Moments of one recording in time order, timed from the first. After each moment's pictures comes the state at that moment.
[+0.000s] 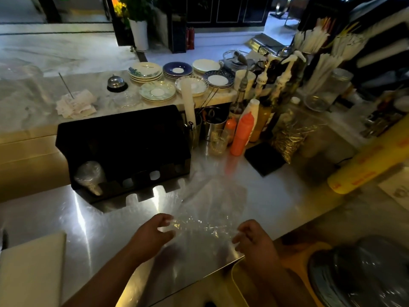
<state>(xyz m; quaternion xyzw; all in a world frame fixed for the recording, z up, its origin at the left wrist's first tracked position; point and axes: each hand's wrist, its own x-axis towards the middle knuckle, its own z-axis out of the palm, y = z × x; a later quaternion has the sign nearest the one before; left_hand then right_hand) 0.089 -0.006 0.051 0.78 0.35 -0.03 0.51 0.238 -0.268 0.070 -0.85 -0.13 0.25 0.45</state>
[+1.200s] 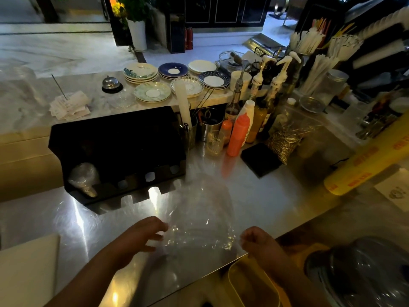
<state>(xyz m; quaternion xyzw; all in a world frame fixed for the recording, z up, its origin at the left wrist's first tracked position) 0.089 0.006 0.066 0.65 0.37 -0.09 0.66 0.276 -0.296 0.073 -0.83 -0.09 0.37 0.41</state>
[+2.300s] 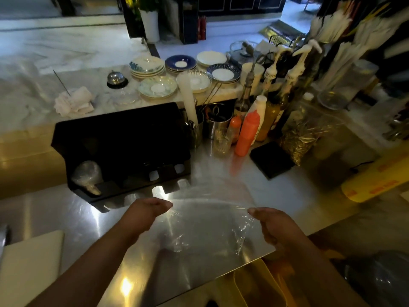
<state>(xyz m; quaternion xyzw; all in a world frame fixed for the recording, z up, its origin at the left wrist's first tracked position) 0.145 0.027 0.078 0.66 0.48 0.00 0.58 0.361 -0.263 0.084 -0.76 0.06 0.42 0.49</state>
